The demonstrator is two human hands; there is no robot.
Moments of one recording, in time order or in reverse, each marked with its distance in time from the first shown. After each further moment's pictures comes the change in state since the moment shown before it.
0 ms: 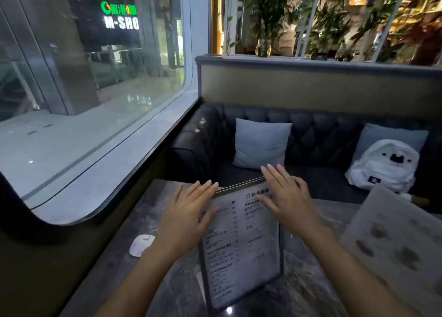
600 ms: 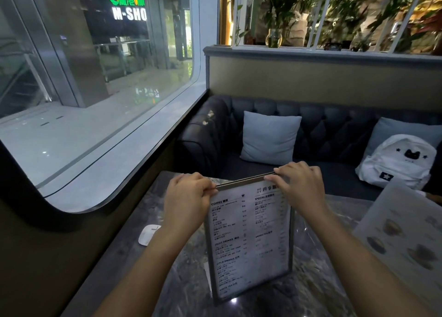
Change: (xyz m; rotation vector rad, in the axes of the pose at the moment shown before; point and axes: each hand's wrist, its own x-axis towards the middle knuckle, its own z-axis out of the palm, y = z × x) left_hand 0.016 0.008 -0.011 0.013 0.251 -0.119; right_hand 0.024 -0.001 -0.002 0.082 0.191 0.125
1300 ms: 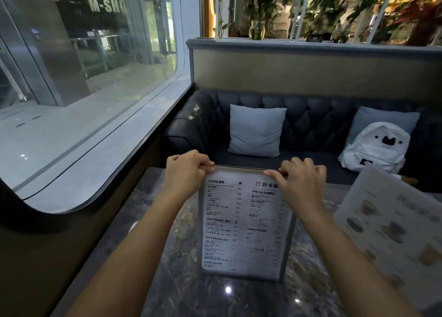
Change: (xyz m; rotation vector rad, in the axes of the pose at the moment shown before) left_hand 0.044 0.006 0.018 -0.130 -0.144 -0.060; right_hand -0.027 0.004 -0.017 -0.159 0.141 0.109
